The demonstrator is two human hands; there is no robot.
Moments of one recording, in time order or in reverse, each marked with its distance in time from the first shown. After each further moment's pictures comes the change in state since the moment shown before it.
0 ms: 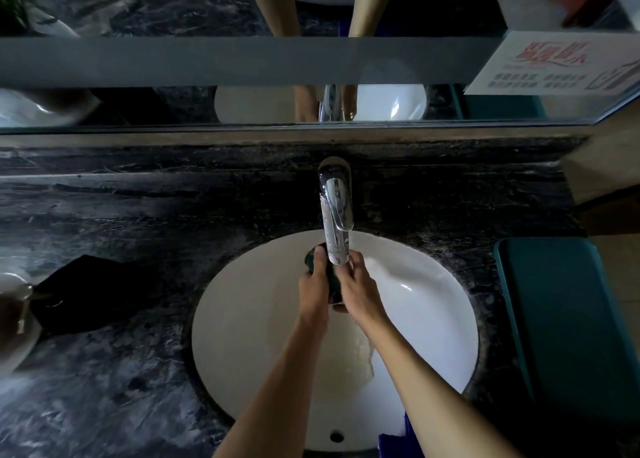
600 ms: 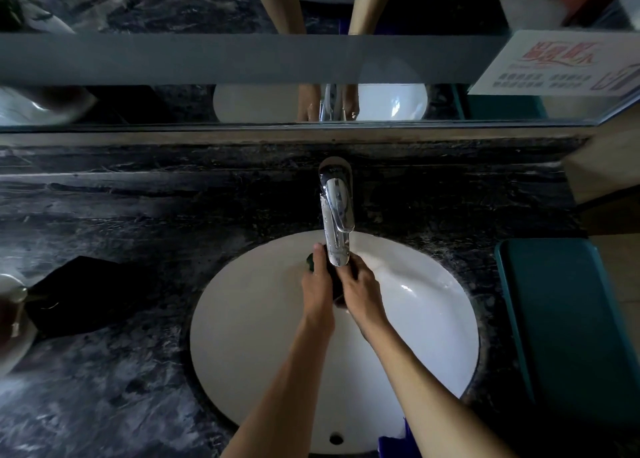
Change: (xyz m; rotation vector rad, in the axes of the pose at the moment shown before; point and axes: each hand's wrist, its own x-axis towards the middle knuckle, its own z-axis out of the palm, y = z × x) left_hand -0.002 0.003 0.009 -0.015 0.003 0.107; right_hand -0.001 -0.009 0.002 0.049 0.072 -0.008
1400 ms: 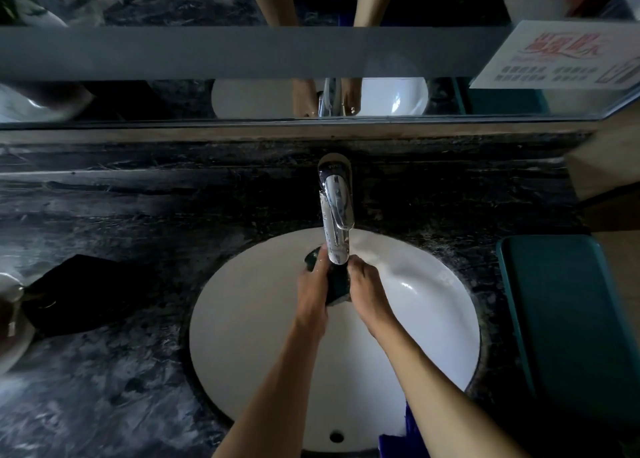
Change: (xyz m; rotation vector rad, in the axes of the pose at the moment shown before) left_hand 0.002 0.000 -0.008 0.021 -0.079 0.006; right_hand 0.007 0.007 -0.009 -0.015 -0.017 0.001
